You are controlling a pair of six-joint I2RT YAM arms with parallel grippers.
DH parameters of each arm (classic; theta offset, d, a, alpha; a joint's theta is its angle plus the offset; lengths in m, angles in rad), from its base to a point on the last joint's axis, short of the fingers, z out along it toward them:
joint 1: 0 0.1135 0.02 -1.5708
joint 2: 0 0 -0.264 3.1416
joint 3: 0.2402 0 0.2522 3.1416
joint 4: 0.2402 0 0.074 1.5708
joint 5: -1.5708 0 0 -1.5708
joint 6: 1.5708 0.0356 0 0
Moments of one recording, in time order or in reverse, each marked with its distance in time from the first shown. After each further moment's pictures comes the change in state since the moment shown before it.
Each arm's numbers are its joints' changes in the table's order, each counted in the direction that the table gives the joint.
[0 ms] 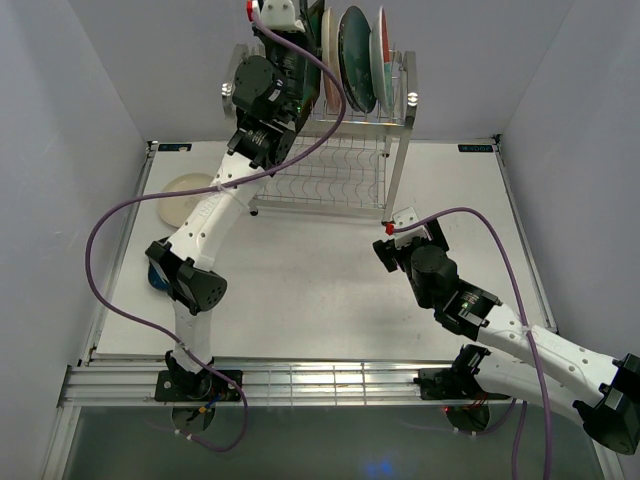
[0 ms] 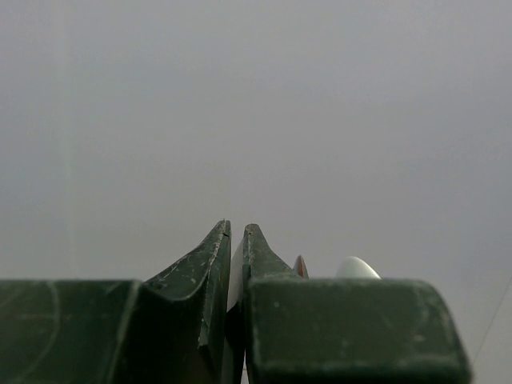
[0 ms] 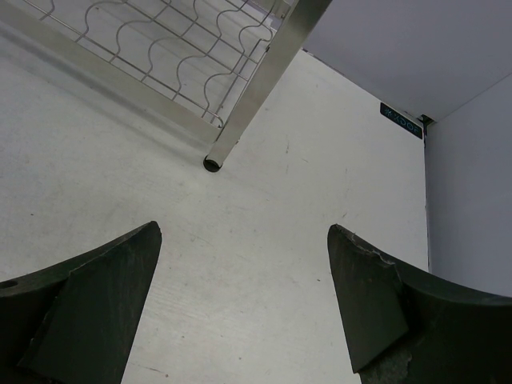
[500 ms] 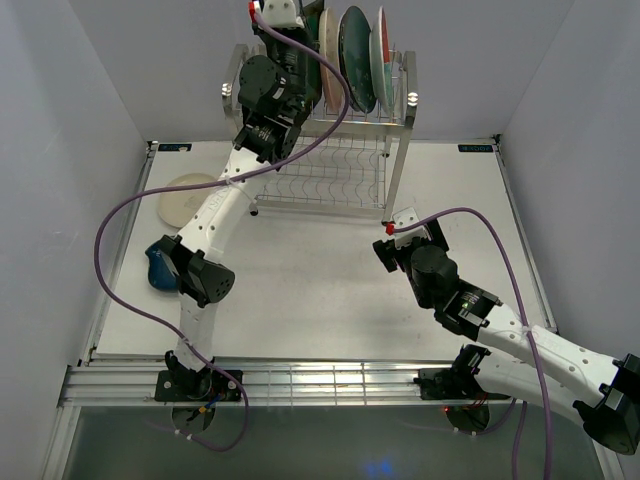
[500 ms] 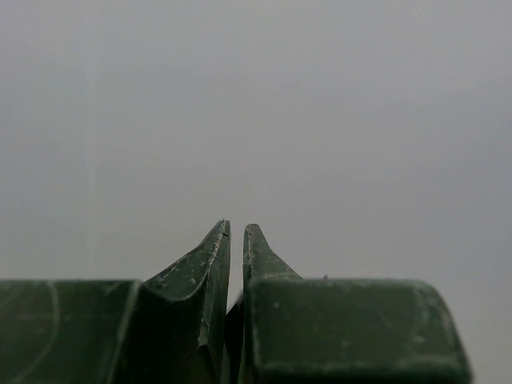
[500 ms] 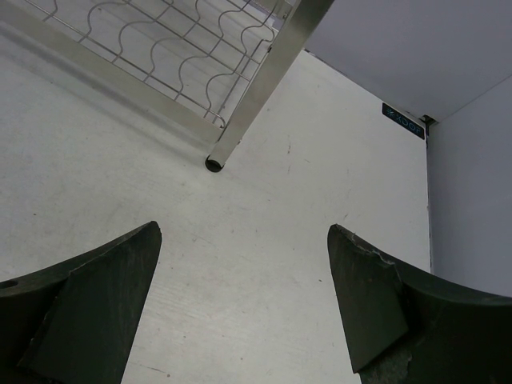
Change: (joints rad) left arm 0.003 0.080 0.074 -0.059 0.046 0.051; right arm 0.000 -0.002 0.000 0.001 0.004 0.003
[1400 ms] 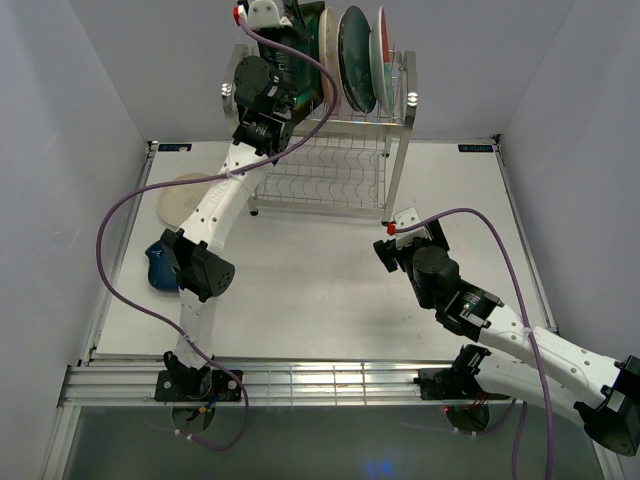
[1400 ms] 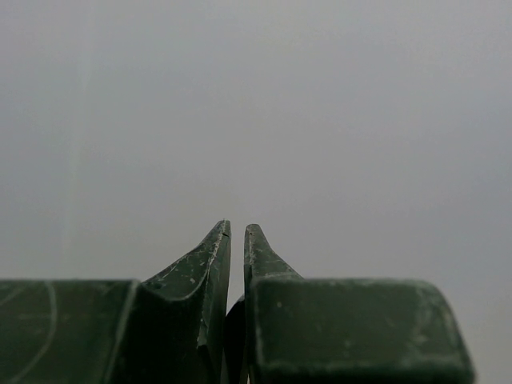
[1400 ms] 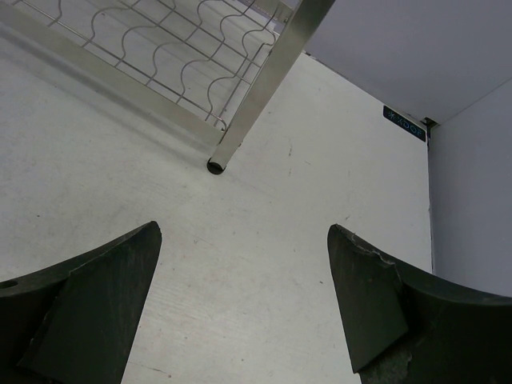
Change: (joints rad) left arm 0.073 0.050 0.003 -0.078 -0.044 -0.127; right arm 0.000 -0.011 0.000 0.001 0.007 0.001
